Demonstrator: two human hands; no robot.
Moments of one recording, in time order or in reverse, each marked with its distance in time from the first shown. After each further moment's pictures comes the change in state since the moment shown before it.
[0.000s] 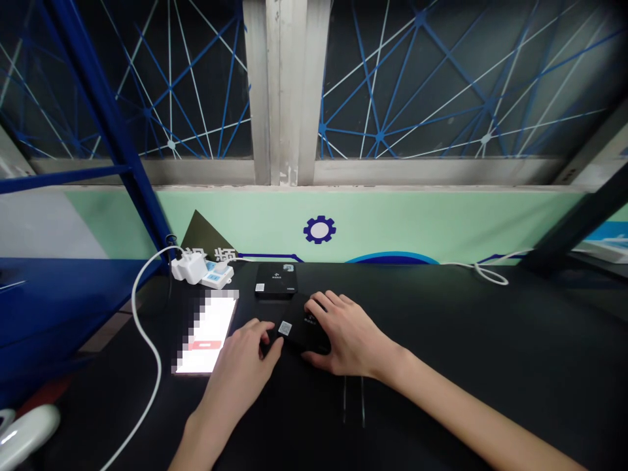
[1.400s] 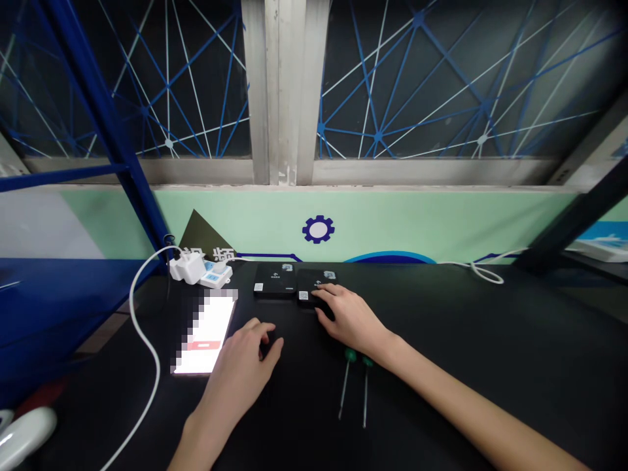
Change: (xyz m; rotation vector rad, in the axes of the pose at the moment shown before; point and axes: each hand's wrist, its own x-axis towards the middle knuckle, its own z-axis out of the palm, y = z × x) left_hand -0.002 0.002 -0.003 0.030 -0.063 0.005; right_hand 0.011 0.026 0.022 0.070 0.103 0.182
